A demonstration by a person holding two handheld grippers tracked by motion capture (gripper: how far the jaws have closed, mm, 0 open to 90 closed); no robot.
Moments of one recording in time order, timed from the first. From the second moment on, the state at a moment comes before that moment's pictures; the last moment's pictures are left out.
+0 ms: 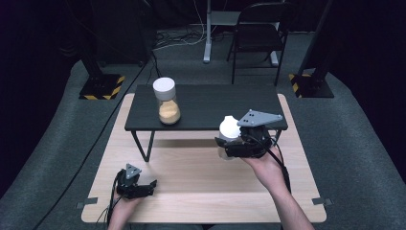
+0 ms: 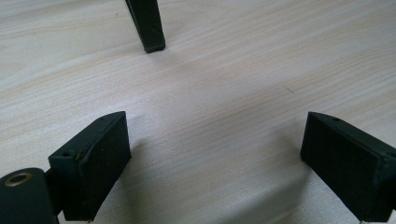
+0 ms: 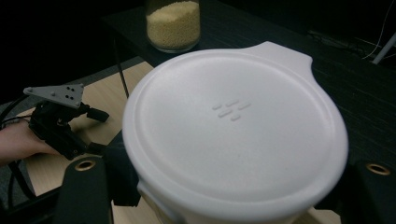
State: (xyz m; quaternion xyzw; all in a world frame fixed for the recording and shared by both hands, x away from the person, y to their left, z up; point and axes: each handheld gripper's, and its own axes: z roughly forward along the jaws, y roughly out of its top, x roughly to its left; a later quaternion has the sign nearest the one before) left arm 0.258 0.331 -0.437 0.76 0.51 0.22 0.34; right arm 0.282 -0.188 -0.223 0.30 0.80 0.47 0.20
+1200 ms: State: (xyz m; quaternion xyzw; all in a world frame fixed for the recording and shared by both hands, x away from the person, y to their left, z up) left arm 0.258 0.331 -0.437 0.76 0.51 0.22 0.34; right arm 0.324 -0.168 -0.190 0.32 0.79 0.47 0.22
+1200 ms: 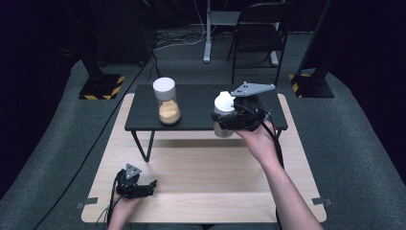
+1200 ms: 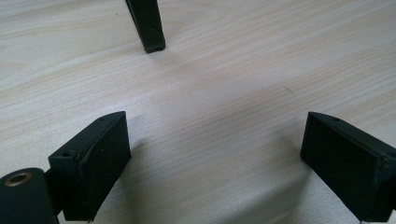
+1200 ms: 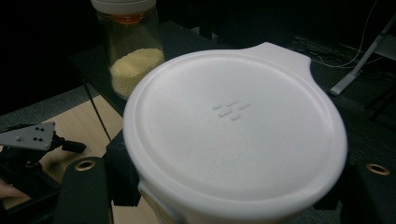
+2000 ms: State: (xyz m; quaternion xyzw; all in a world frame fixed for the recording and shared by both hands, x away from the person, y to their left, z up) left arm 0.258 0.331 -0.437 0.76 0.51 0.22 0.34; right arm 0.360 -0.151 -0.186 0.34 0.78 0.46 0.24
